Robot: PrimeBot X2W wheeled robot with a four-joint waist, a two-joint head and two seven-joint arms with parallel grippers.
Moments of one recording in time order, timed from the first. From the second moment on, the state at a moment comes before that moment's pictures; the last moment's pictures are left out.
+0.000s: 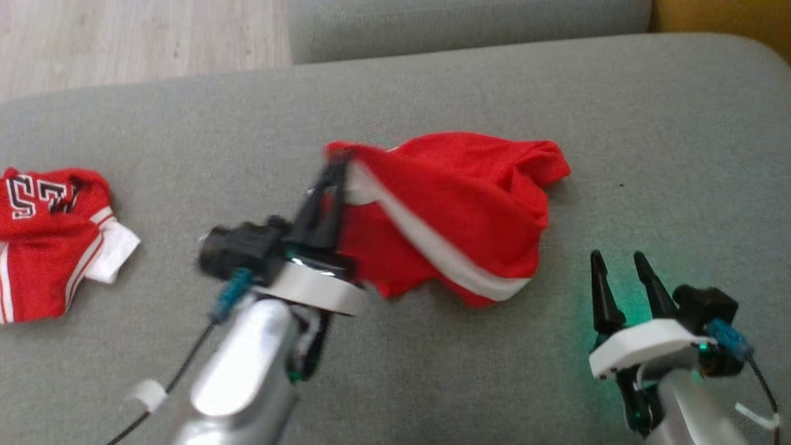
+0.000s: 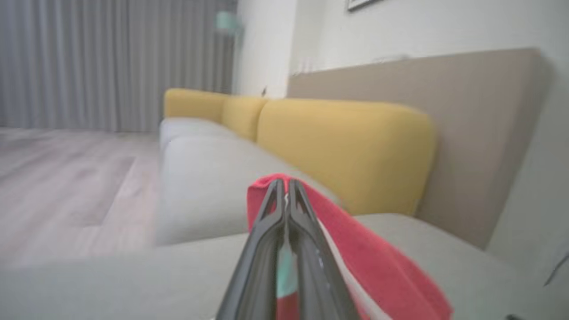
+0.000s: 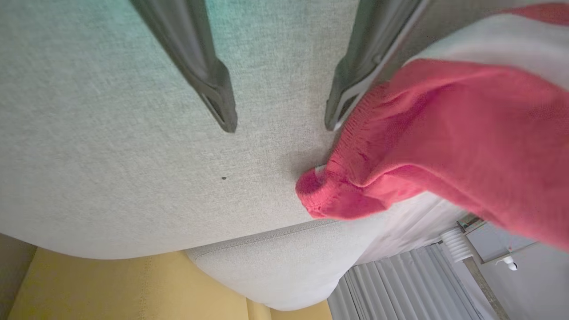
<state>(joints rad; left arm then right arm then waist) -0.45 0.05 -0.53 0.31 -0.38 0.01 -0.26 -0.19 -0.05 0.03 0.60 0.23 0.13 -0.25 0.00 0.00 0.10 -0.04</state>
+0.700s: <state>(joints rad) -0.28 0.06 -0.14 0.56 -0.22 0.01 -0.26 -0.27 -0.06 0.30 0.59 0.39 0.13 -0.25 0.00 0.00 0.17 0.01</state>
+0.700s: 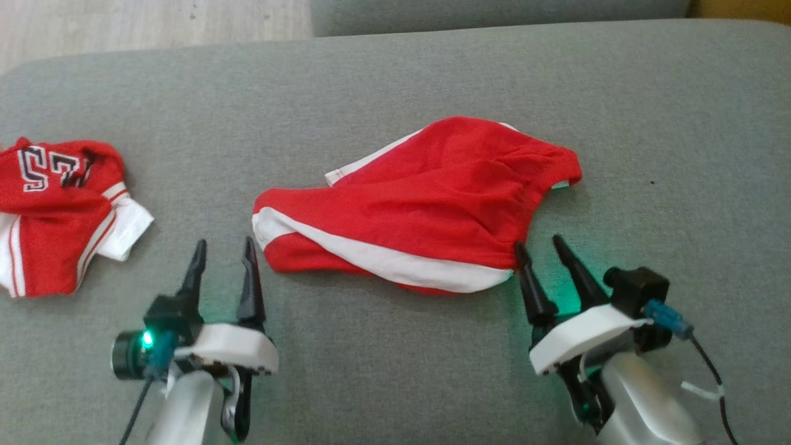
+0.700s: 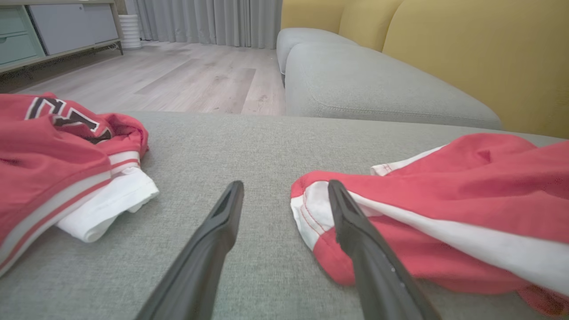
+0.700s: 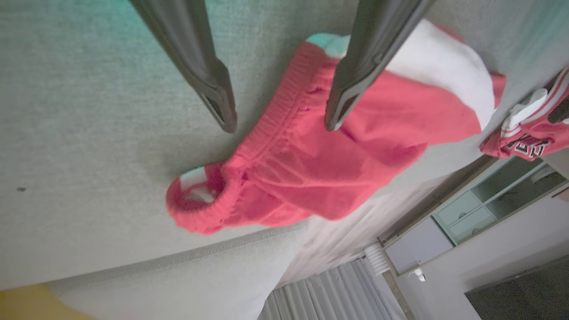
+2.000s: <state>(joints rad) -0.16 0.05 -0.34 0.44 -0.25 -0.03 -0.26 -0.30 -0.10 0.12 0.70 0.28 0.13 -0.24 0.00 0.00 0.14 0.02</state>
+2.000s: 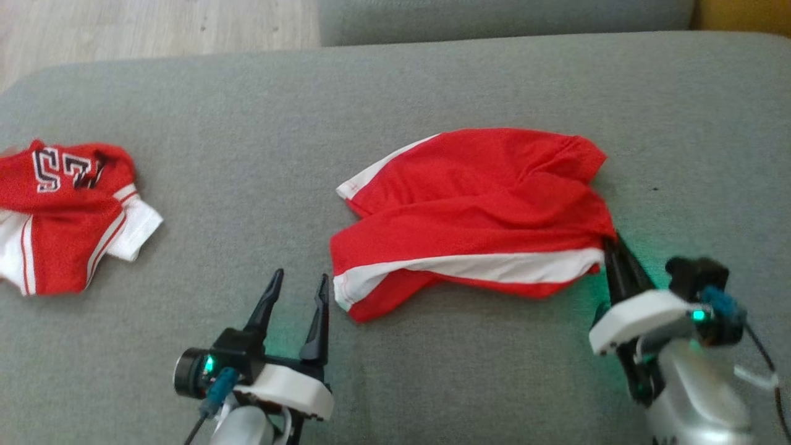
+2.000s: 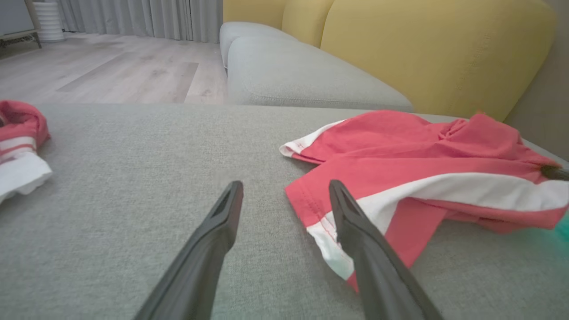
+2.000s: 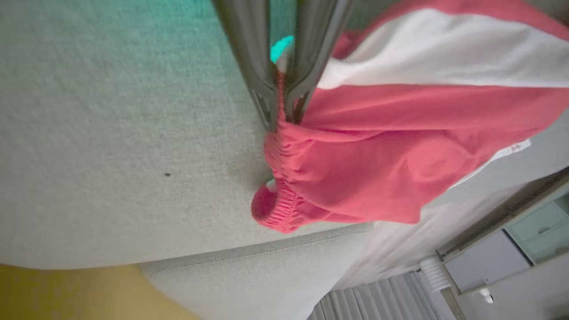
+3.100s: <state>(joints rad) 0.00 0.05 -0.23 0.40 -0.23 0.00 -0.26 -0.14 -0.05 -0.02 0.61 0.16 0.13 -0.25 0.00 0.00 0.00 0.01</state>
